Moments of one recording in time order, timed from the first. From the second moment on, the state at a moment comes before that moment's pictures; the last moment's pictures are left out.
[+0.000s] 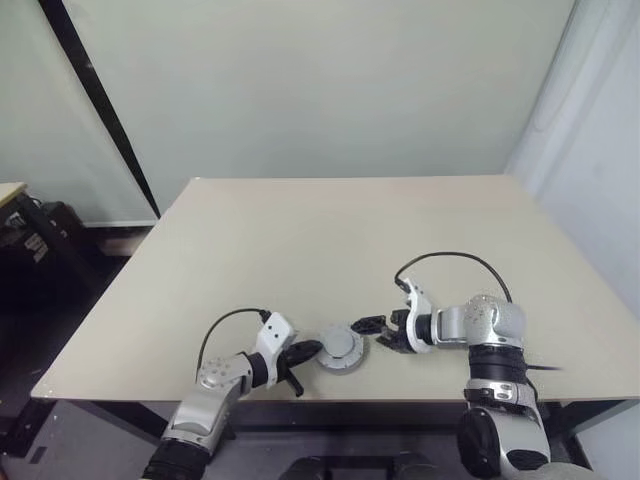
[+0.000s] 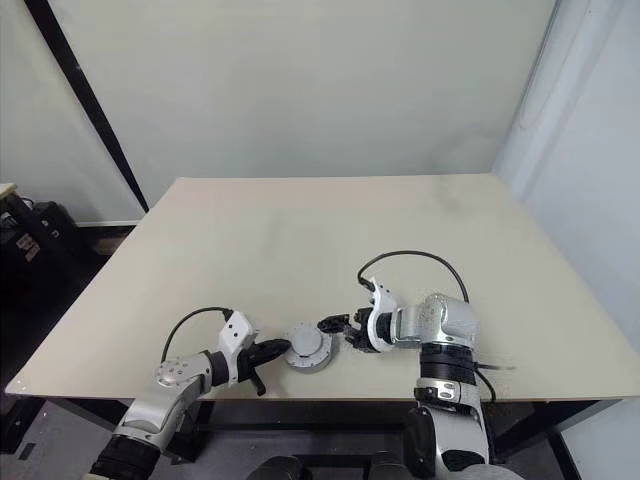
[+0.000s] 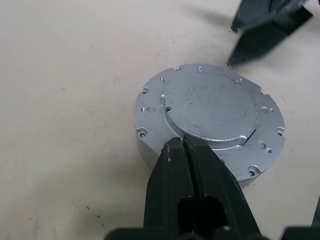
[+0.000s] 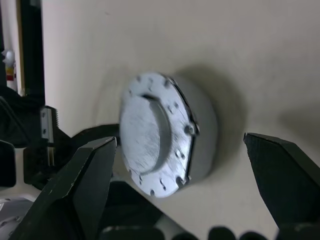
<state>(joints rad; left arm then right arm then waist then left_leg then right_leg) -0.08 0.38 -0.16 0.14 -0.17 0.22 -0.80 -0.61 0.04 -0.38 0.24 0.29 1.61 0.40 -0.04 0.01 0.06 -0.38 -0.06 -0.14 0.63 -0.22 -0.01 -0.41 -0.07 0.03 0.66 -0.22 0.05</state>
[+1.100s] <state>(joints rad) -0.09 0.39 -0.14 0.16 -0.17 0.22 -0.80 -0.58 0.15 -0.70 0.40 0.45 1.58 0.24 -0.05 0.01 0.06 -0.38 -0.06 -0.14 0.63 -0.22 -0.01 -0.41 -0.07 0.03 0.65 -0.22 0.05</state>
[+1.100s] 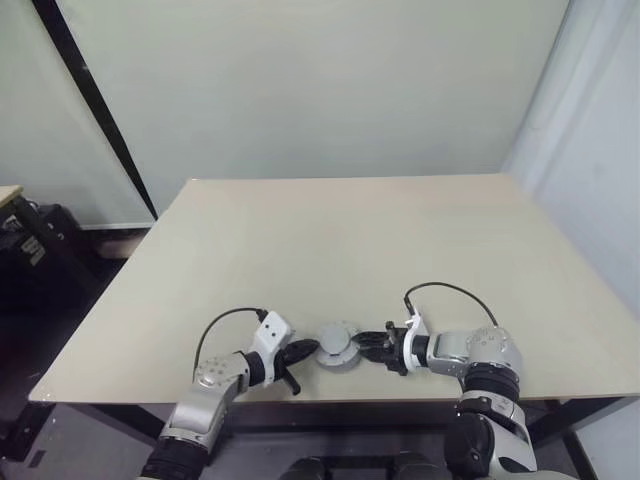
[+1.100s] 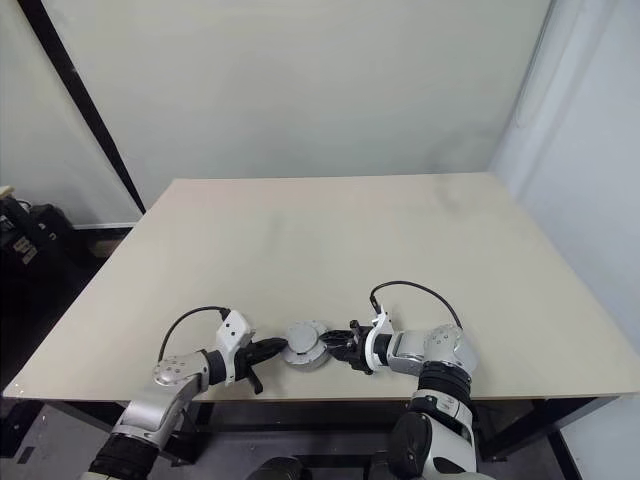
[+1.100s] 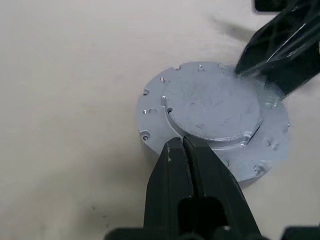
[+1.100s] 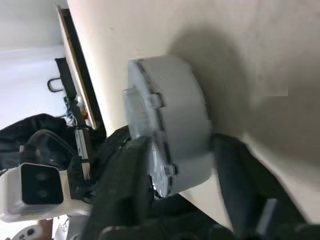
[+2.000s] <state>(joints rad) -0.09 0.39 -0.08 0.12 -0.21 0.36 -0.79 -0.53 0.16 -0.65 0.34 0.51 1.57 0.23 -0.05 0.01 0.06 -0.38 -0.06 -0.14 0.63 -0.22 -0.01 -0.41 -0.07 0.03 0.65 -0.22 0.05</state>
